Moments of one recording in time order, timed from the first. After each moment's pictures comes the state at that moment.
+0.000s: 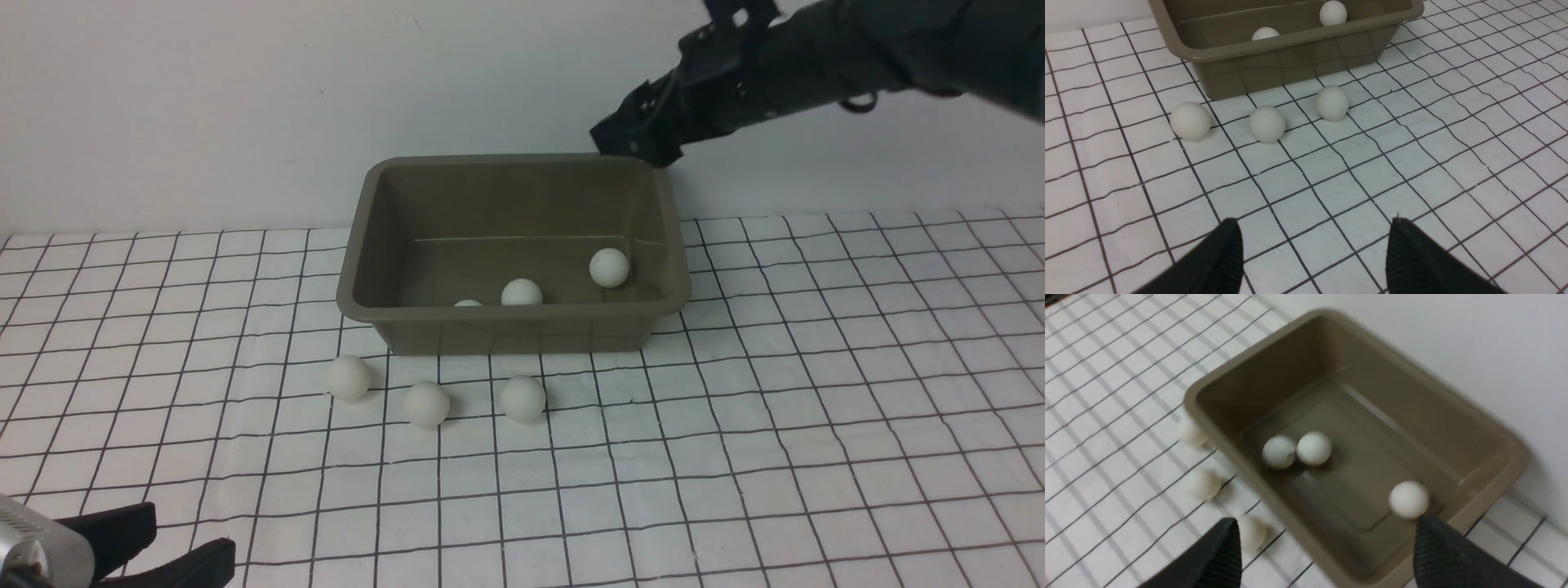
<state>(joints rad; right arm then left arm) 0.18 1.70 -1.69 0.71 1.10 -0.88 0.13 0.40 -0.36 -0.84 0.78 0.80</state>
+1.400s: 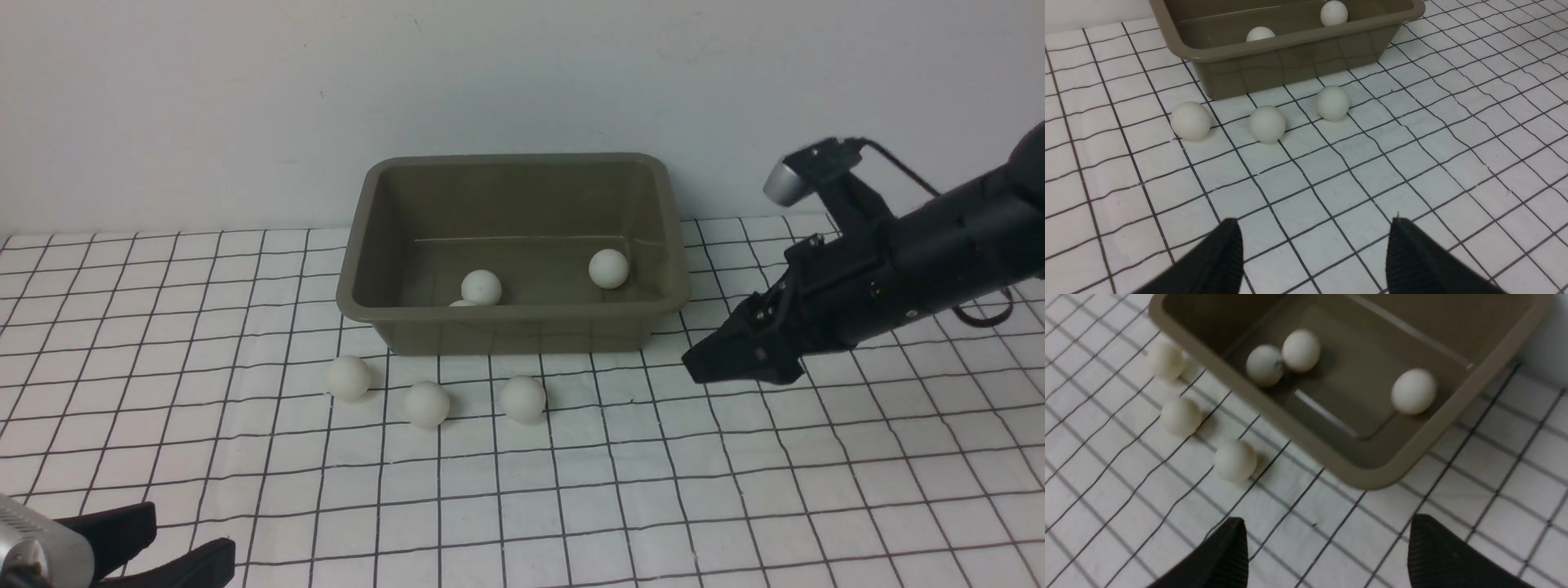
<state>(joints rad) 0.13 1.47 -1.13 0.87 0.81 -1.07 0.13 0.40 -0.36 -0.84 0.78 0.80</state>
